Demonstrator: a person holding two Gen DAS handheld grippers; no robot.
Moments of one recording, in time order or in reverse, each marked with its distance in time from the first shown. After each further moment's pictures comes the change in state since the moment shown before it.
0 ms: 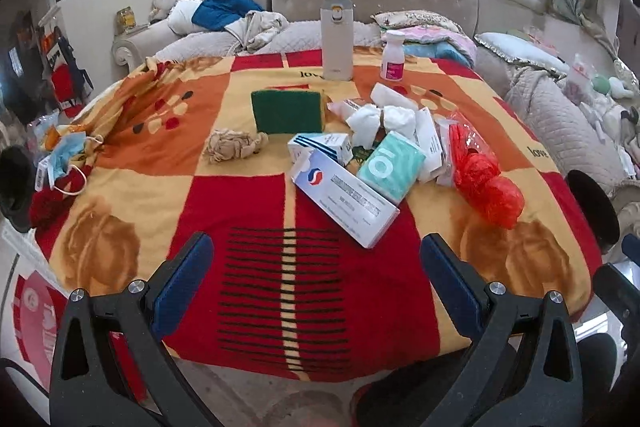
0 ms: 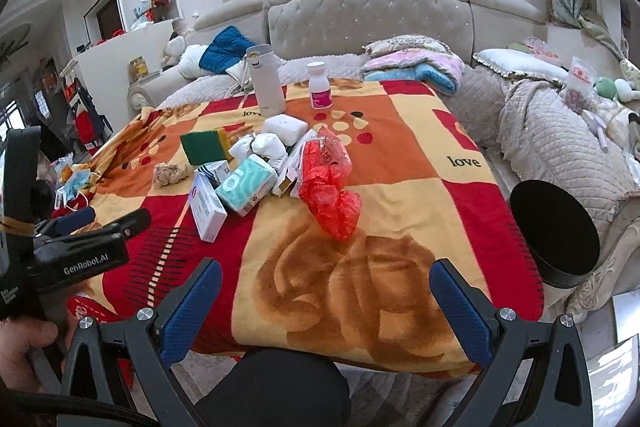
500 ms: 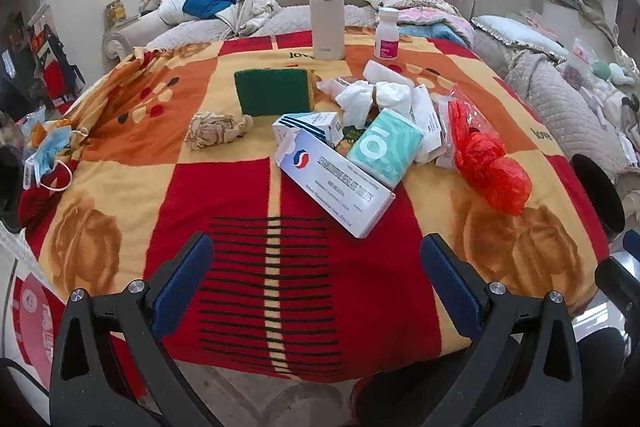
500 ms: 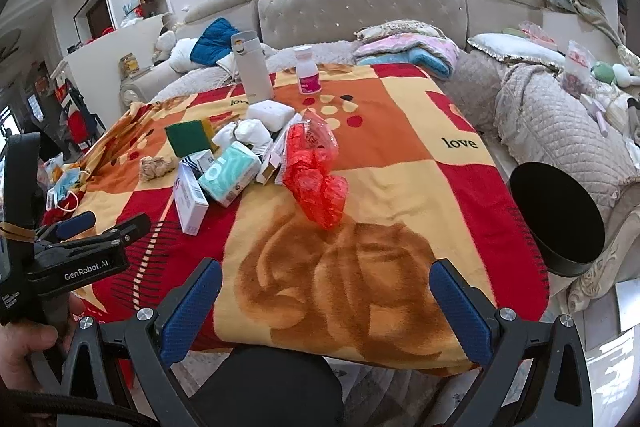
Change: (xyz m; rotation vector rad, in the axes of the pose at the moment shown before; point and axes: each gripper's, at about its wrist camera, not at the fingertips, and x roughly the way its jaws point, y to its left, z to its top) left arm 0.021 -0.014 -0.003 0.034 0.051 0.006; right arm 0.017 -0.016 -0.005 0.033 0.044 -0.013
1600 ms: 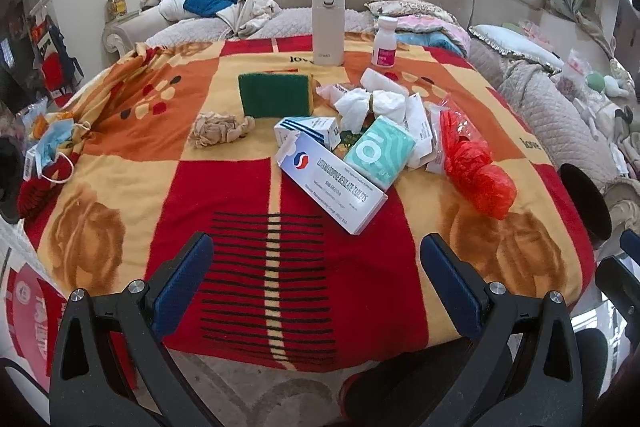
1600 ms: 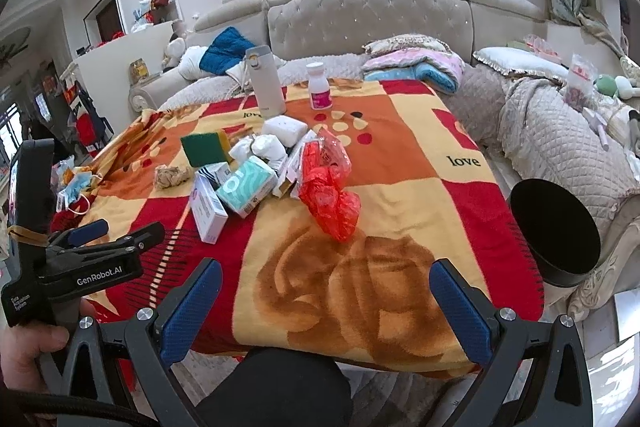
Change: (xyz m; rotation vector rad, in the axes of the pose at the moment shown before) left arm -0.021 0.009 -0.001 -0.035 -0.017 -0.034; right arm -0.023 0.015 0.004 -0.025 -0.052 0.018
